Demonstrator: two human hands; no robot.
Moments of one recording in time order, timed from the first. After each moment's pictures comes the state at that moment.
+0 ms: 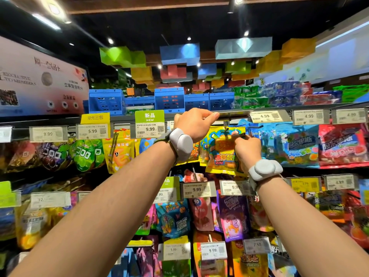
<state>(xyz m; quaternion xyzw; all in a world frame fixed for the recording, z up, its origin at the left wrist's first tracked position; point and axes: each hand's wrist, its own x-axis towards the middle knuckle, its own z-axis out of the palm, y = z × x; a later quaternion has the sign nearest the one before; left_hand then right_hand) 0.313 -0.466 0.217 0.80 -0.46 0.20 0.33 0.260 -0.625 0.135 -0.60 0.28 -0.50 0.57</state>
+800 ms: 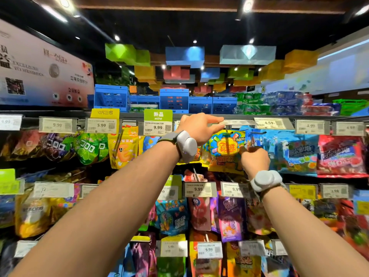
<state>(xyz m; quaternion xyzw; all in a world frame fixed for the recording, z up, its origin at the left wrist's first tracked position) 0.327 -0.457 0.214 0.79 -0.51 0.23 0.24 0.238 -0.620 0.120 -0.68 0.37 -0.49 0.41</state>
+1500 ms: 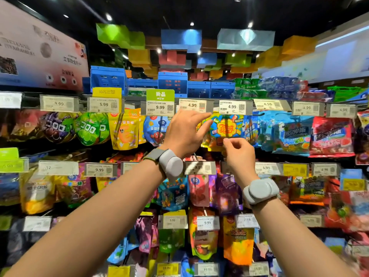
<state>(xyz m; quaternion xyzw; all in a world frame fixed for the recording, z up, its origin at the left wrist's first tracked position) 0.324 -0.413 0.144 0.68 -0.52 0.39 0.34 0.226 -0.552 0.080 -0.68 0.23 -0.53 0.45</state>
